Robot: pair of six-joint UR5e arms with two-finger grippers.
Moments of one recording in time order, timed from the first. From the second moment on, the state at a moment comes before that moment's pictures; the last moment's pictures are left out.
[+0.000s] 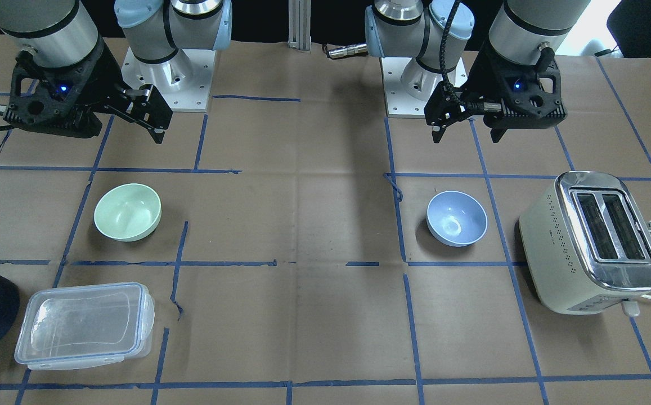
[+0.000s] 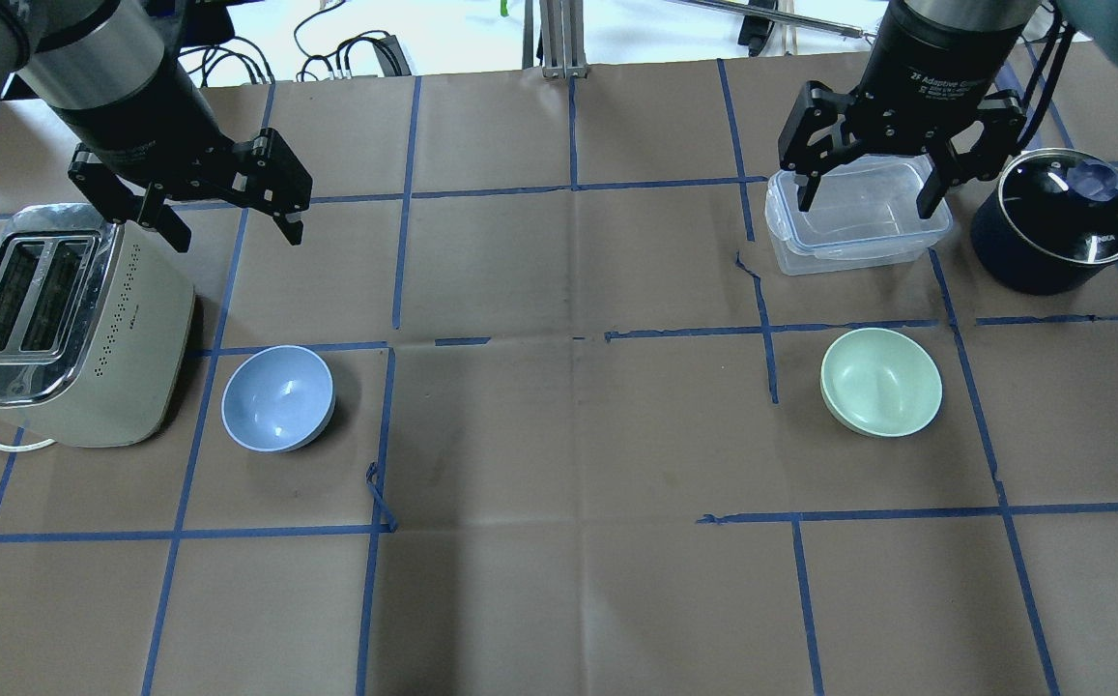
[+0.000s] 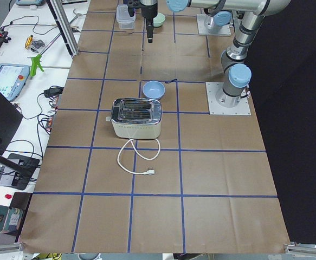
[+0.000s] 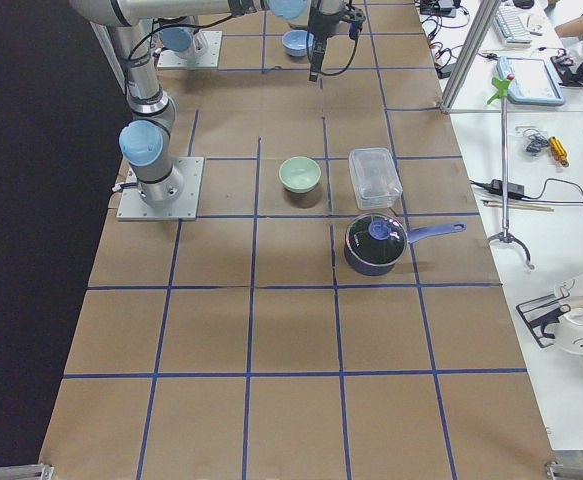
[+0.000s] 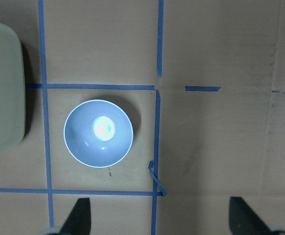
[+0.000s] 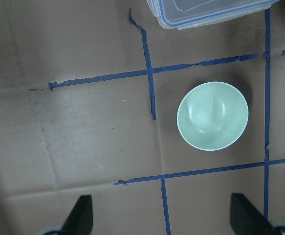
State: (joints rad) left arm -1.54 -1.56 -1.53 -1.65 1.58 0.00; right arm 1.57 -1.51 1.43 -1.39 -1.56 0.13
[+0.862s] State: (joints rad) left arm -1.53 -1.55 -1.54 -1.65 1.58 0.03; right arm 1.56 -1.50 1.43 -1.39 -1.56 0.11
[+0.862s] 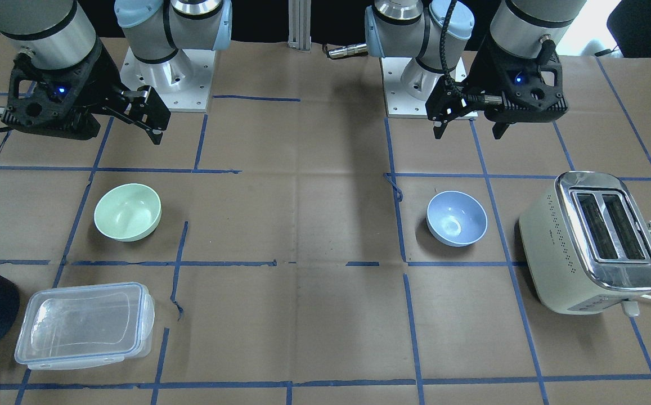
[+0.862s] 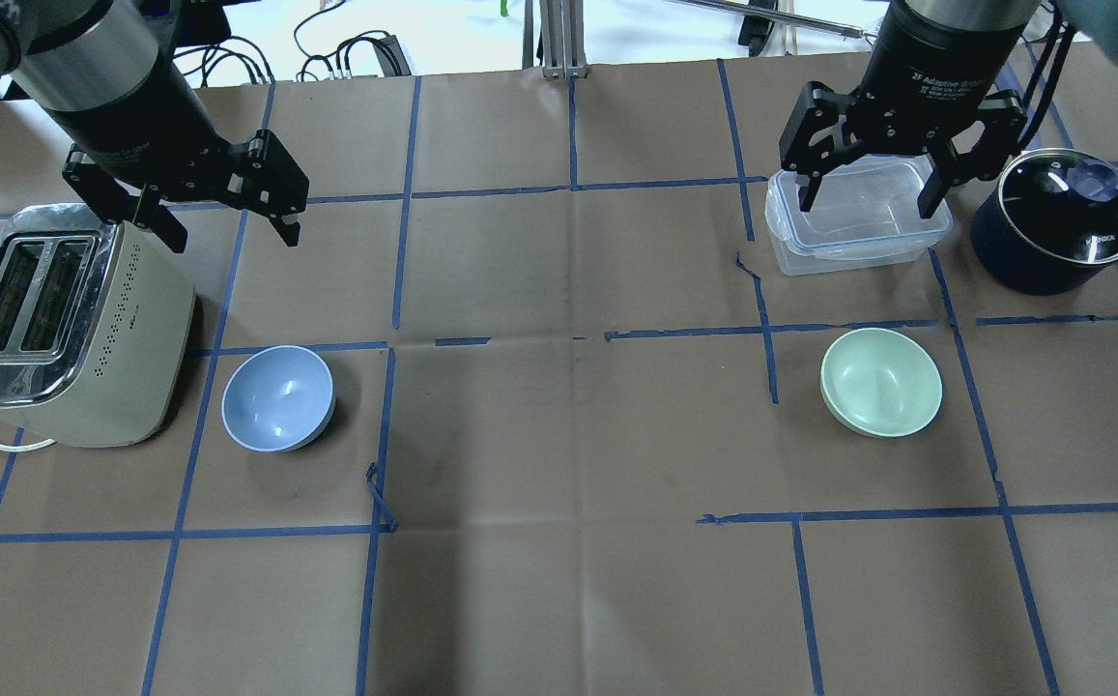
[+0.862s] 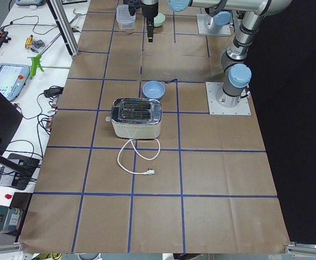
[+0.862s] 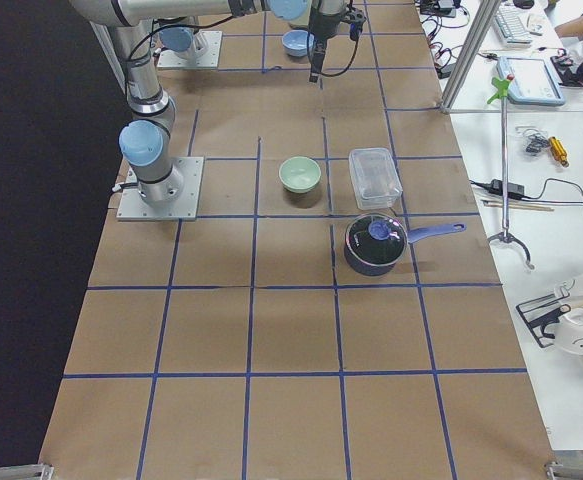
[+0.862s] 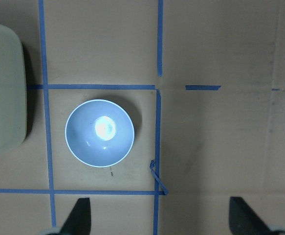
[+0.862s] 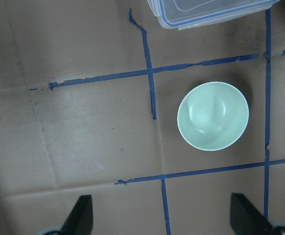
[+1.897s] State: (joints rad) left arm -1.45 -1.68 -1.99 -1.12 1.58 0.14; right arm 1.18 -1.55 1.65 -1.56 -1.58 -0.41
